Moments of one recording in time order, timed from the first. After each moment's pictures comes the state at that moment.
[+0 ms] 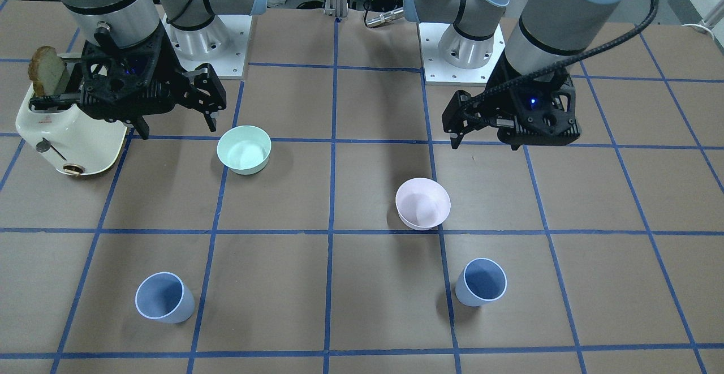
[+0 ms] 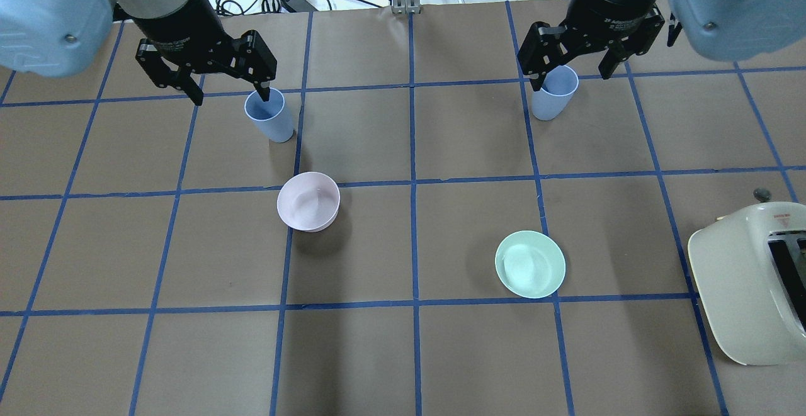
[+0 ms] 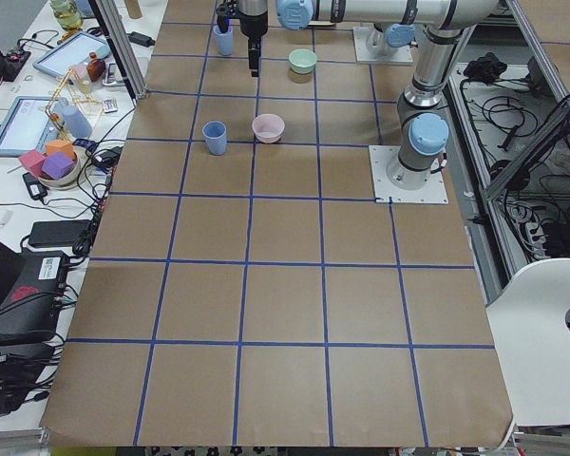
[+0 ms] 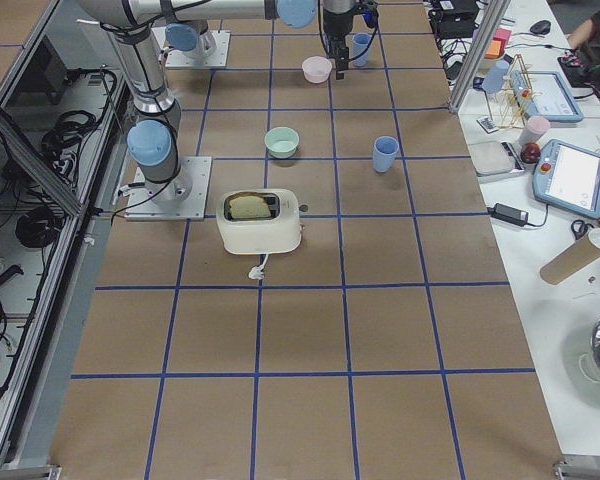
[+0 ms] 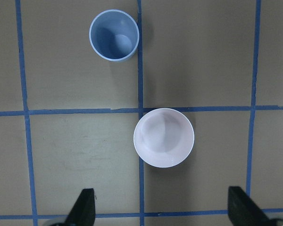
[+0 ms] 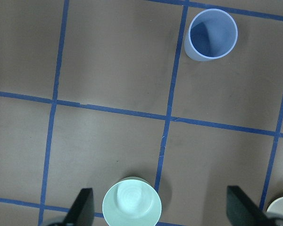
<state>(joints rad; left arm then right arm) -1.58 -1.70 -1.48 -1.55 1.55 -0.02 1.62 -1.51 1.51 -1.64 -1.55 -0.11</state>
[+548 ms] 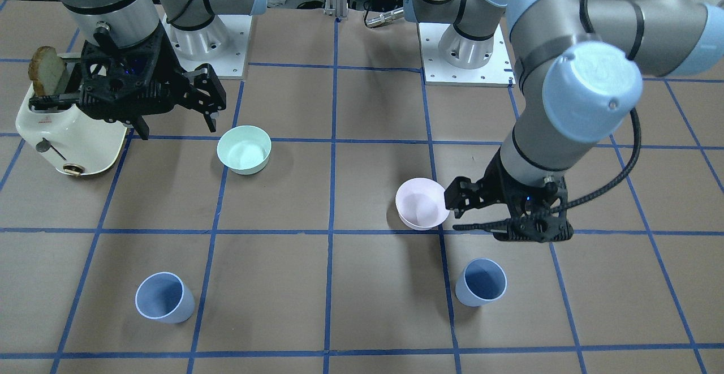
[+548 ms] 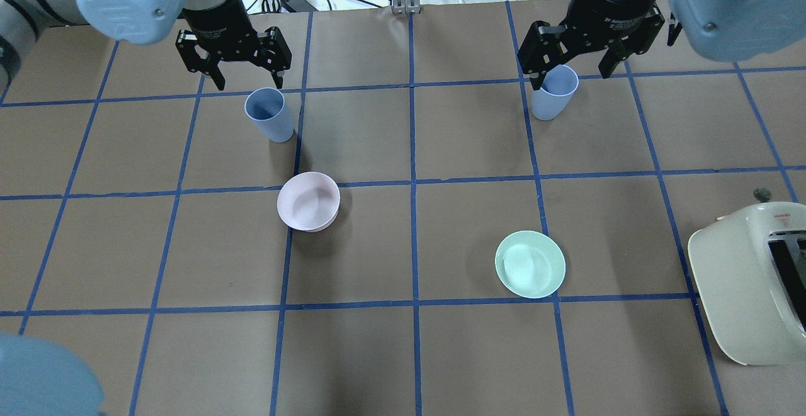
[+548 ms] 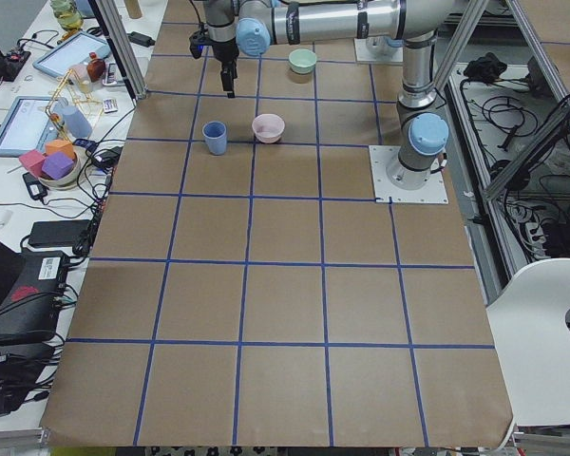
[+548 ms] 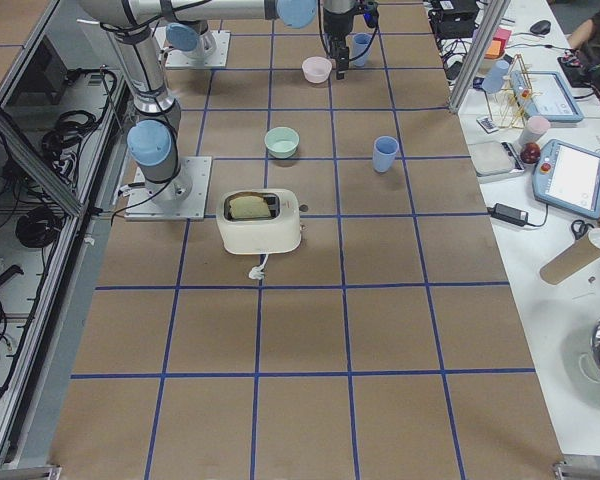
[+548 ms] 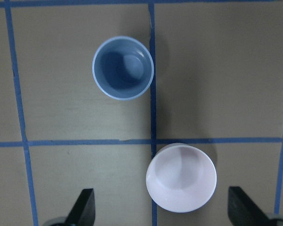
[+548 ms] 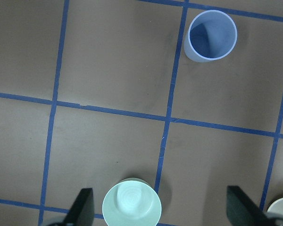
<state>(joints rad) -1.58 -1.95 -1.36 -1.43 1.61 0.00 1.62 -1.51 1.51 -1.65 -1.55 -0.11</state>
